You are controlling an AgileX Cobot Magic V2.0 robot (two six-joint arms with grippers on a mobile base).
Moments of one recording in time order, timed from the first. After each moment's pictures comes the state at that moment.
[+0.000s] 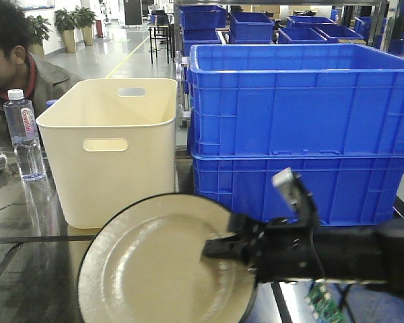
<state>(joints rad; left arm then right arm) -0.08 0.73 -1.09 -0.36 0.94 0.29 0.32 1.61 -1.05 1.52 0.68 -0.82</state>
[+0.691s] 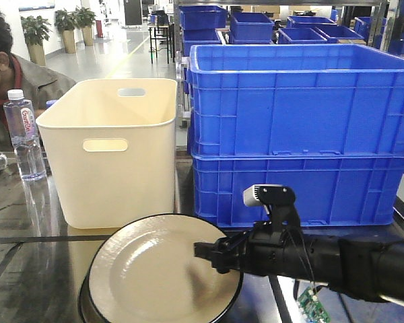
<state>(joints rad) -0.08 0.69 -1.08 -0.36 0.94 0.23 0.34 1.70 -1.08 1.71 0.38 -1.65</state>
